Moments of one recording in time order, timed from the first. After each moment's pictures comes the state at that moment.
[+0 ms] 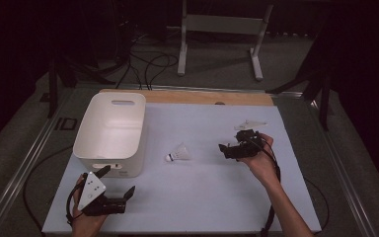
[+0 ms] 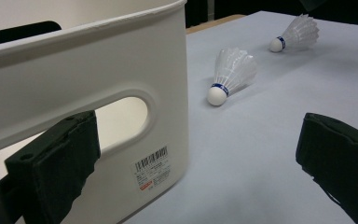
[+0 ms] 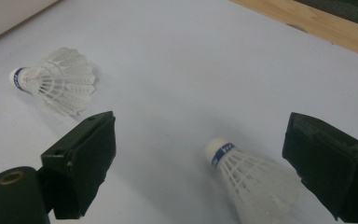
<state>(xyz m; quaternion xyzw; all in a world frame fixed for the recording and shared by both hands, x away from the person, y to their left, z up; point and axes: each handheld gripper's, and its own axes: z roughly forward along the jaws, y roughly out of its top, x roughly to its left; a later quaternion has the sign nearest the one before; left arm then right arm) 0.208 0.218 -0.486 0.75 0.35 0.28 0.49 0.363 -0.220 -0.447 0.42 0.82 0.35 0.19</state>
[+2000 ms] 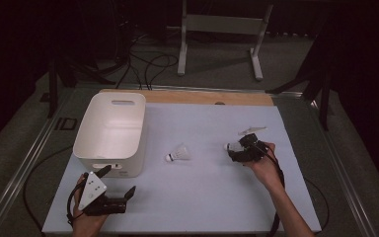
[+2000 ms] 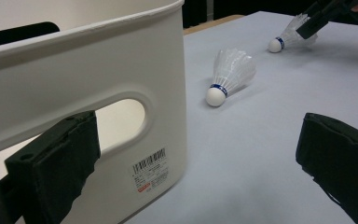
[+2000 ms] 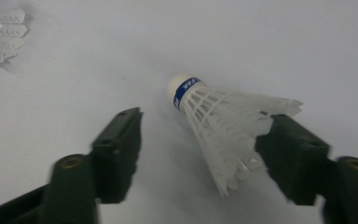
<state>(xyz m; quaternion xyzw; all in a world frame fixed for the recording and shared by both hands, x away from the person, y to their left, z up) 0.208 0.217 -0.485 0.75 0.35 0.28 0.49 0.369 -0.240 -0.481 0.47 0.82 0.27 0.17</state>
